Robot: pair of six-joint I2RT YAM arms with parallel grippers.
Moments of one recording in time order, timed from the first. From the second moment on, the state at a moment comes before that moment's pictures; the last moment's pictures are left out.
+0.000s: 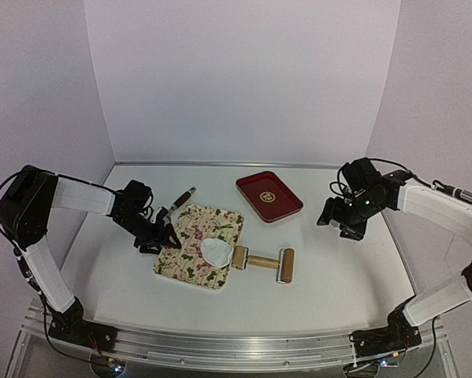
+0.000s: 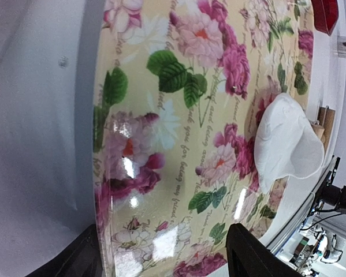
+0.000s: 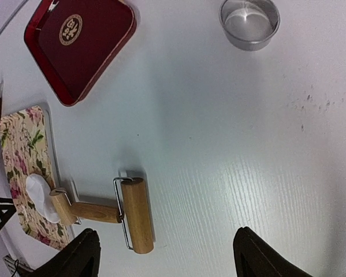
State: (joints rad) left arm -0.43 1.73 0.92 -0.39 0.53 -0.44; right arm 0.43 1.36 1.07 -0.82 -0.04 0.77
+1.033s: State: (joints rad) left arm -0.50 1.35 0.98 -0.54 0.25 -0.80; right arm -0.04 1.91 1.47 -0.94 -0.13 0.35
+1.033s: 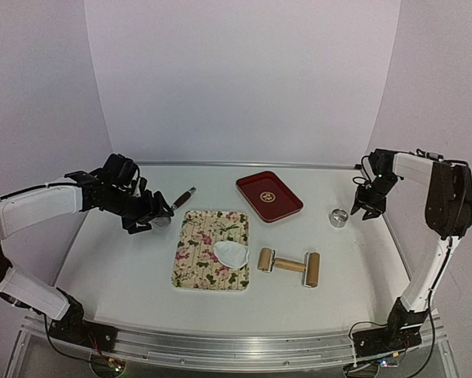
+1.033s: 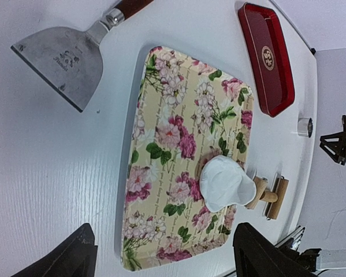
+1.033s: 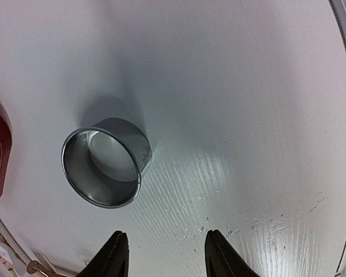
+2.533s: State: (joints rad) left arm -0.51 1.70 1.31 -0.56 0.47 -0.44; right arm 0.47 1.86 1.67 -0.97 -0.19 0.52
